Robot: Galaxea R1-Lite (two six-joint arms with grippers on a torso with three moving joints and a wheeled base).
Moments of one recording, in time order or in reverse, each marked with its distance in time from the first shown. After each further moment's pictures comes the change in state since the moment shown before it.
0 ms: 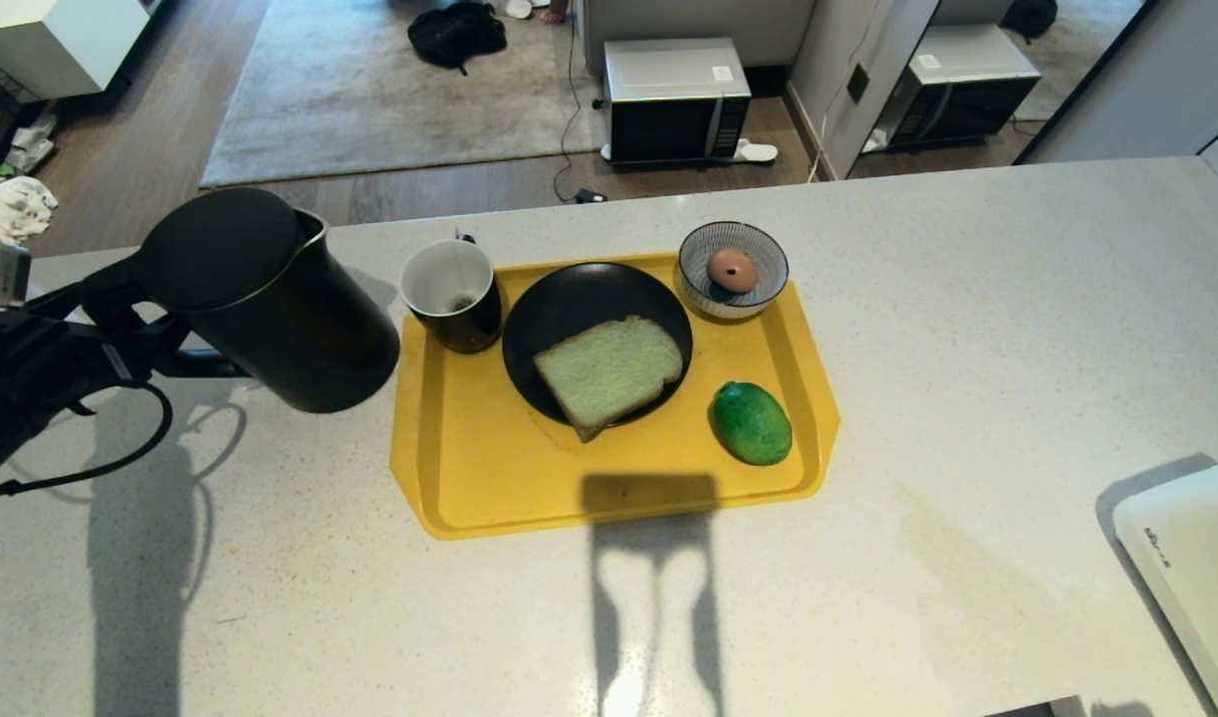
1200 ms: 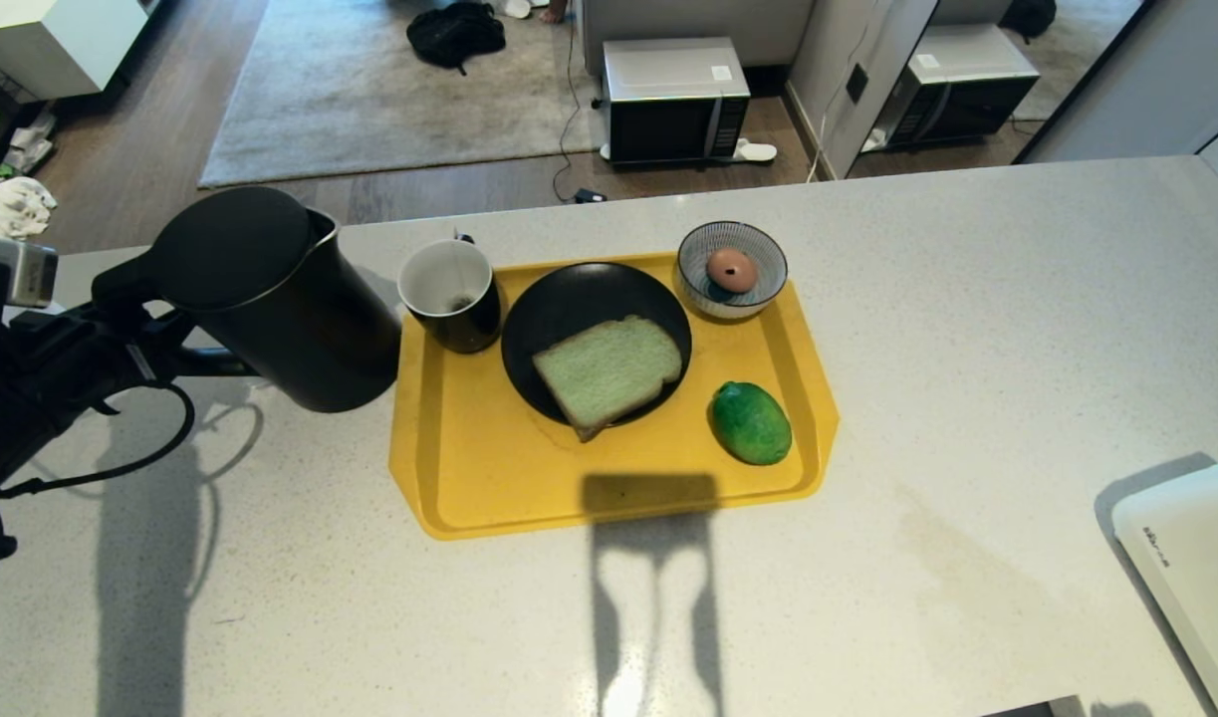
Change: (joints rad) left arm -0.033 0.007 0.002 0.000 -0.002 -0.014; right arm 0.000 0.000 0.000 0.000 0.000 0.000
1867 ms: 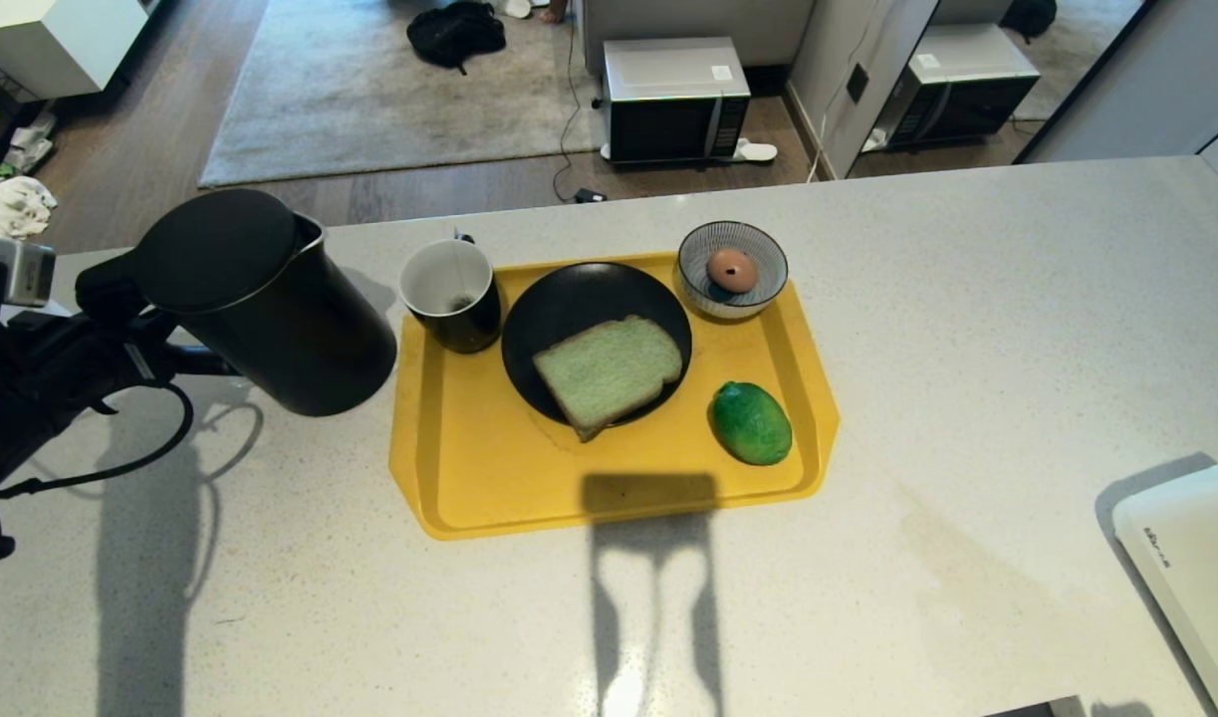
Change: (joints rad) left arm 0.000 -0.009 0.002 -0.001 0.001 -0.005; right arm 0.000 0.000 0.000 0.000 0.000 0.000
